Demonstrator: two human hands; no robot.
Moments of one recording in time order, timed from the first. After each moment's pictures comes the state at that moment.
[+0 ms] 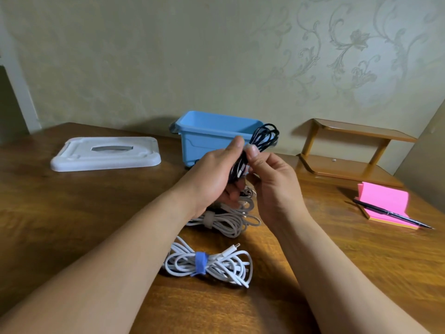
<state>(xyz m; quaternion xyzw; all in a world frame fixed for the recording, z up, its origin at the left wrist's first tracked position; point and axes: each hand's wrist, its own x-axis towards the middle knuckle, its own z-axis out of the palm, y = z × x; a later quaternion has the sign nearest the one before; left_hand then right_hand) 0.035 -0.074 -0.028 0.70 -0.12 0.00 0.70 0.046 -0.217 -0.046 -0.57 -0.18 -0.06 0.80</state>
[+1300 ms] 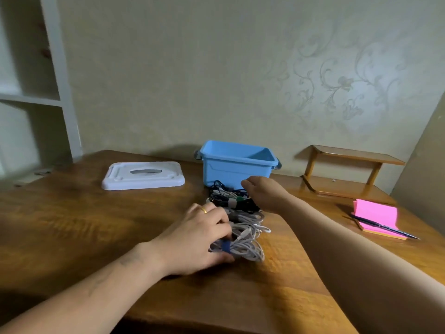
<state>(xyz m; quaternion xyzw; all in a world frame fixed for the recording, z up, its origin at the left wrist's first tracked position) -0.042 0.006 -0.066 0.92 -0.34 0.18 0.06 0.083 -0.209 -0.017 -0.96 -0.15 -0.03 0.21</state>
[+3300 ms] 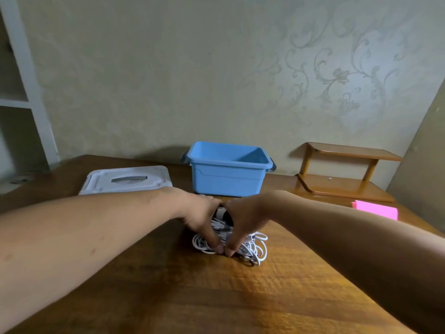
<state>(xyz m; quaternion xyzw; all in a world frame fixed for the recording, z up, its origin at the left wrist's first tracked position) 0.087 -0.012 -0.008 0.95 -0.22 -0.21 0.05 0.082 -0.180 0.003 -0.94 -0.26 0.23 -0.03</state>
